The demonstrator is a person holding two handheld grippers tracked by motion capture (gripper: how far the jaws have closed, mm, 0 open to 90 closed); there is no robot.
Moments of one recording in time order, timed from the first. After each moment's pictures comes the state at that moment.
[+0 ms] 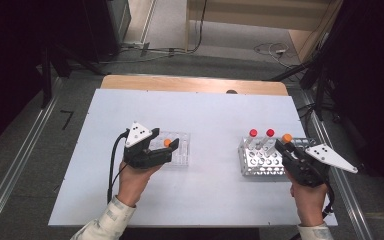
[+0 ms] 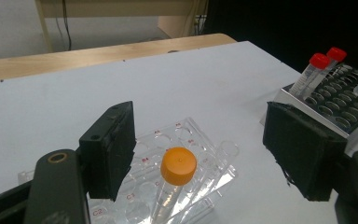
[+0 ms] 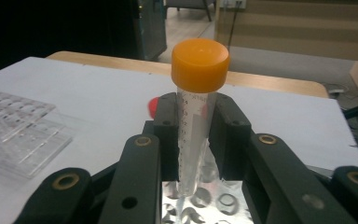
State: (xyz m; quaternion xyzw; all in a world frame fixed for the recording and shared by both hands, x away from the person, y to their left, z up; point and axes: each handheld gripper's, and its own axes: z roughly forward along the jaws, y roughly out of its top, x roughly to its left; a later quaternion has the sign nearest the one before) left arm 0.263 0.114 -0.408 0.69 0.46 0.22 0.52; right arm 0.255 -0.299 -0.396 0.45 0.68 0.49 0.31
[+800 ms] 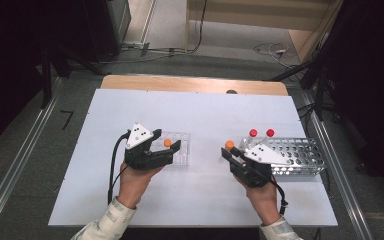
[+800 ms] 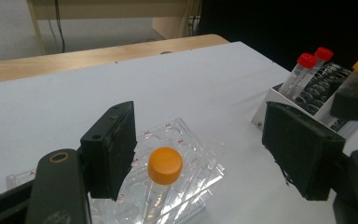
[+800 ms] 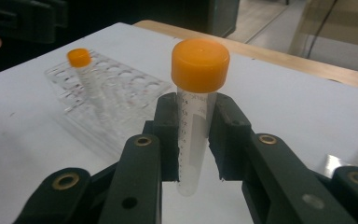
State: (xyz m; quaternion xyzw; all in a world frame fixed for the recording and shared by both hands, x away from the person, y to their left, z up) left arm 0.259 0.110 -0.406 0.70 0.44 0.21 0.52; right arm 0.257 -0.187 -0.419 0.36 0.76 0.49 0.23
